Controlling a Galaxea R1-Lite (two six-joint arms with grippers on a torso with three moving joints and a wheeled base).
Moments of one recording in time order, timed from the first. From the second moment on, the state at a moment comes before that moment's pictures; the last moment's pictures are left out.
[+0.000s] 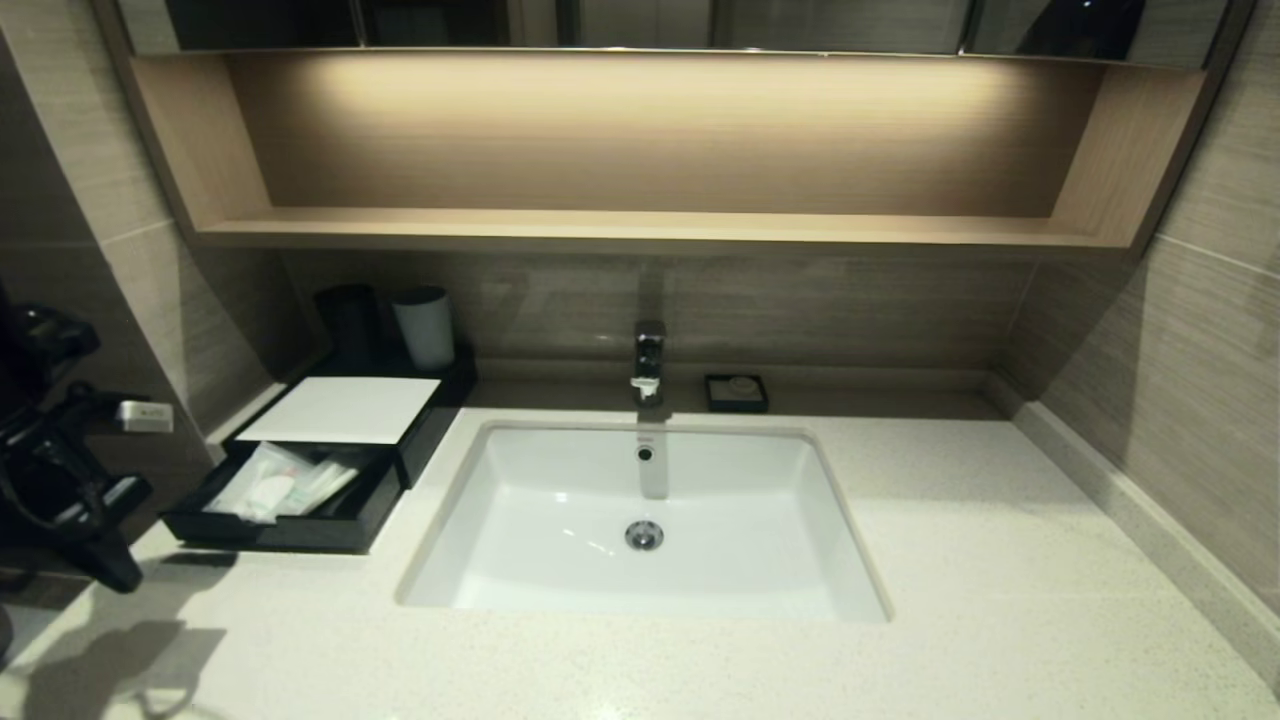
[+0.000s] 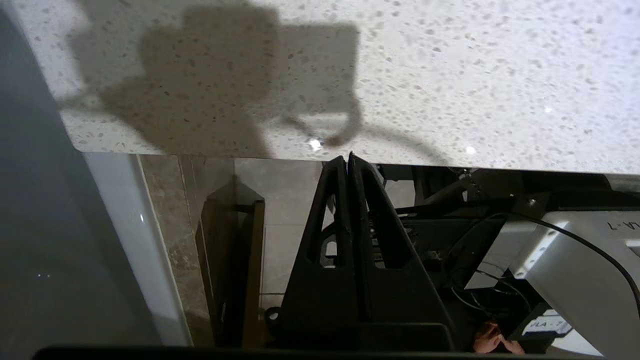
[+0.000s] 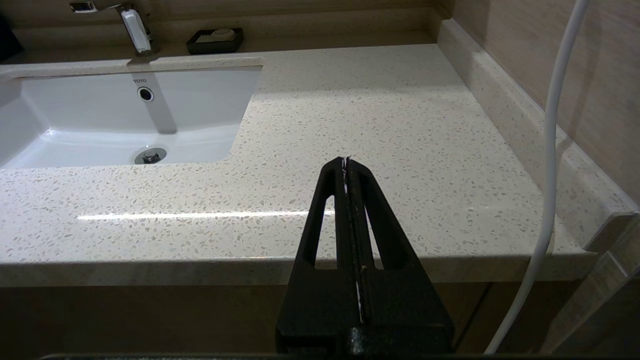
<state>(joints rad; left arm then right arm) 0.40 1.94 -1.62 1.24 -0.14 0.37 0.00 0.00 0.00 -0.02 -0.01 0.06</state>
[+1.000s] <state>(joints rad) 0.38 2.06 -1.61 0.95 -0.17 0.37 0.00 0.00 0.00 -0.02 -0.01 0.06</state>
